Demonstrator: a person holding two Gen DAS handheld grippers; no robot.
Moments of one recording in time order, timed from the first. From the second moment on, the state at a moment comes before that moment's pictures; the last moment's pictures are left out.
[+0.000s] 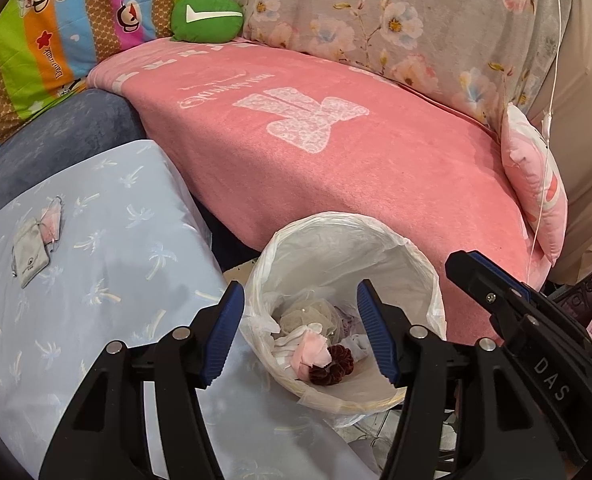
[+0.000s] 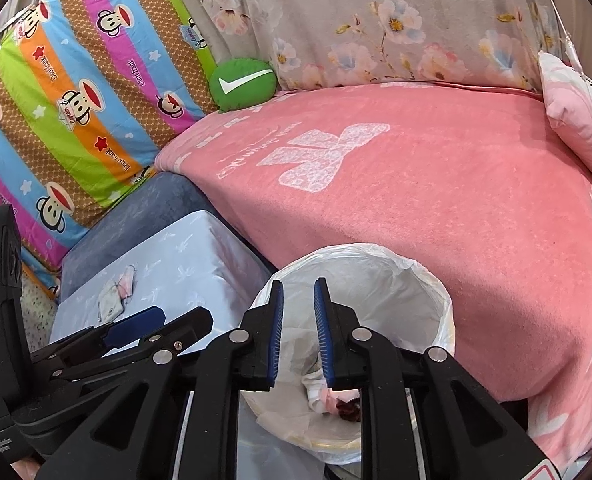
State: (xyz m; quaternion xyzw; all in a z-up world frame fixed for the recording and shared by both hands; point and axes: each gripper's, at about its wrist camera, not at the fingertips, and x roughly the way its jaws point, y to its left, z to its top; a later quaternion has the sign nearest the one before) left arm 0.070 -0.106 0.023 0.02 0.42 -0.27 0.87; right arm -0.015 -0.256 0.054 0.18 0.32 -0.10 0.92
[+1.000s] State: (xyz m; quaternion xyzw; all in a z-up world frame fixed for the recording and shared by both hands) left arm 0.094 -0.012 0.009 -0.04 0.43 -0.20 0.88; right arm 0.021 -0.165 0.041 0.13 0.36 -0.03 0.92
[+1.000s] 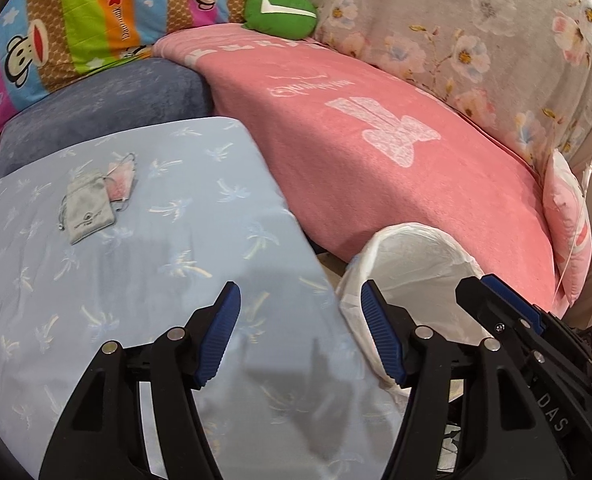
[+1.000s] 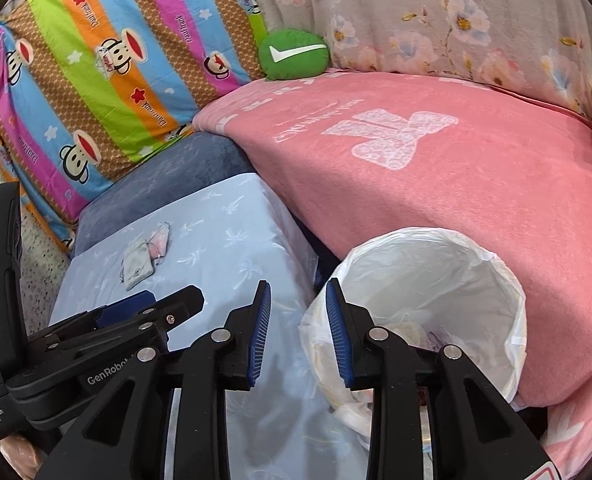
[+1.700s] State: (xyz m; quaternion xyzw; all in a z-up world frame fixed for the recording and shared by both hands) left arm 0.124 0.097 -0.016 -0.10 0.45 -0.10 0.88; right arm 0.078 -0.060 0.015 0.08 0.40 0.04 0.91
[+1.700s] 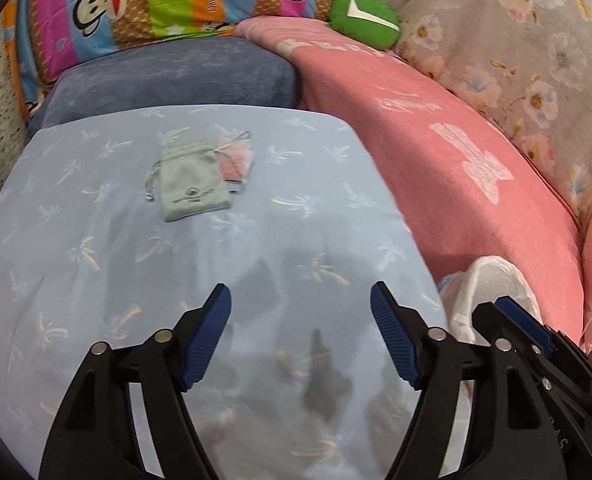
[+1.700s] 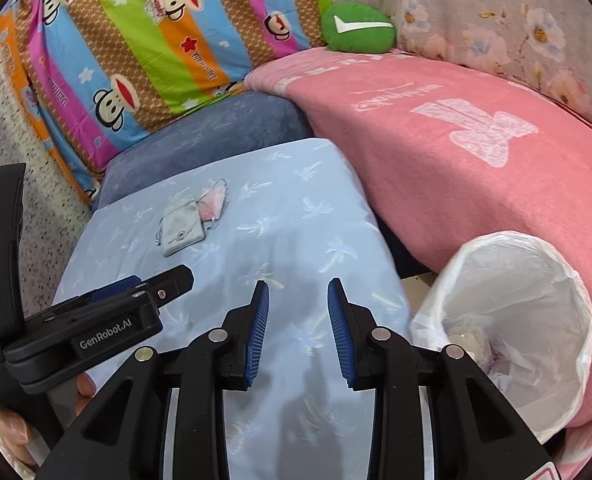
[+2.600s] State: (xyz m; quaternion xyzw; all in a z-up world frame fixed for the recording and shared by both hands) left arm 0.273 0.197 -0.070 -0.15 0.48 -0.03 0.86; right arm 0.288 0.037 -0.056 0.09 0.45 0.10 0.88
